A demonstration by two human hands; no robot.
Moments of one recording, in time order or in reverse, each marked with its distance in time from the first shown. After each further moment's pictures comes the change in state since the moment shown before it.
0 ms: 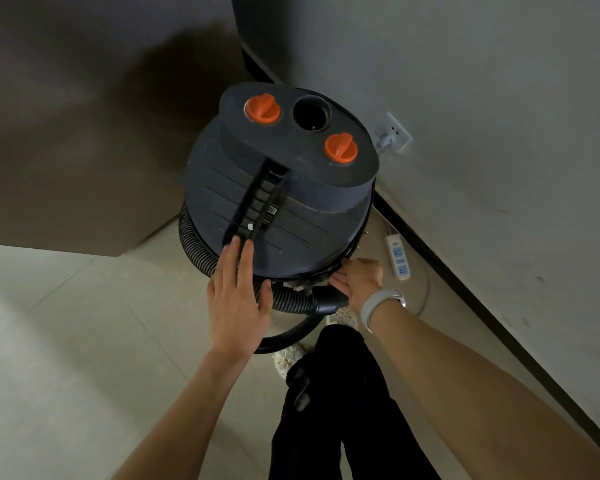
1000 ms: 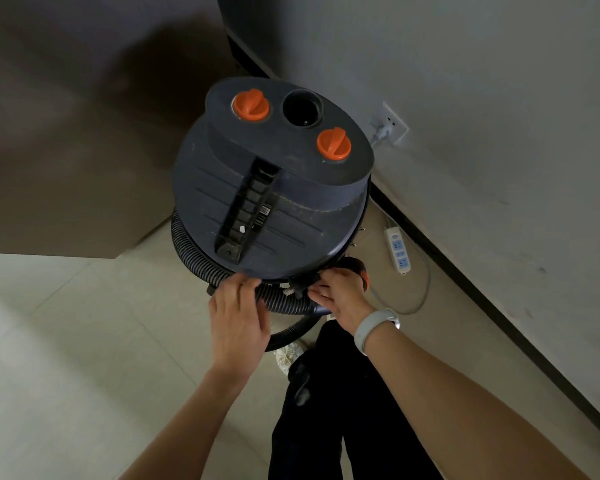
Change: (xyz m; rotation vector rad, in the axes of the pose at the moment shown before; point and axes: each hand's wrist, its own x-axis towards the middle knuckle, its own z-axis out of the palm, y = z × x) left_hand -0.018 -0.013 0.023 0.114 0.094 0.143; right_hand -0.015 0.021 0.005 -0.045 -0.128 0.080
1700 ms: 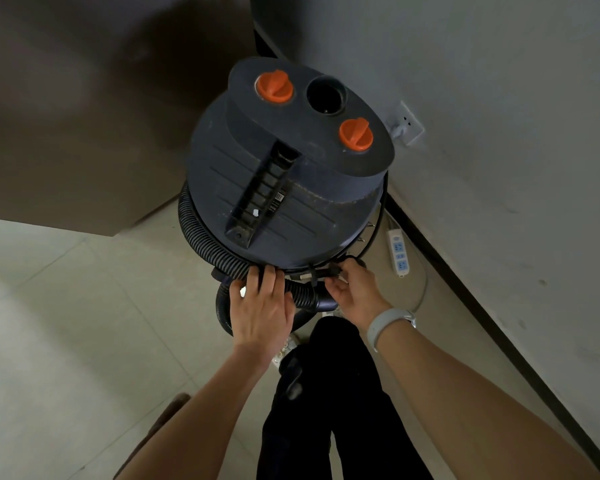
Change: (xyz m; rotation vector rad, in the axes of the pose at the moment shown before) left_hand -0.006 0.010 0.031 0.303 -0.153 0.021; right_hand 0.008 0.001 -0.008 0.155 0.024 -0.015
